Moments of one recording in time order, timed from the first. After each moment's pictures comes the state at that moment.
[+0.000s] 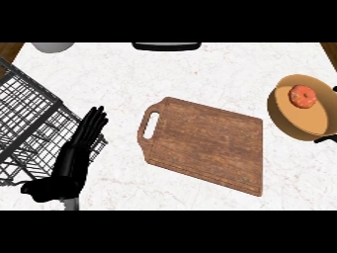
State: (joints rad) left arm 0.04 0.05 -0.15 -1.64 0.02 0.15 -0.11; right arm -0.66 -0.51 -0.74 -0.71 0.43 -0.03 -0.21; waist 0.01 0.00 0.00
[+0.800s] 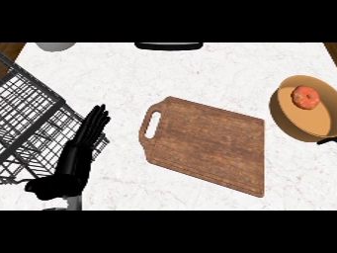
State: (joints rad) left arm 0.03 0.03 -0.15 -1.63 0.01 0.15 -0.12; right arm -0.62 -0.80 -0.84 -0.38 0.28 0.07 -0.51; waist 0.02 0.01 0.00
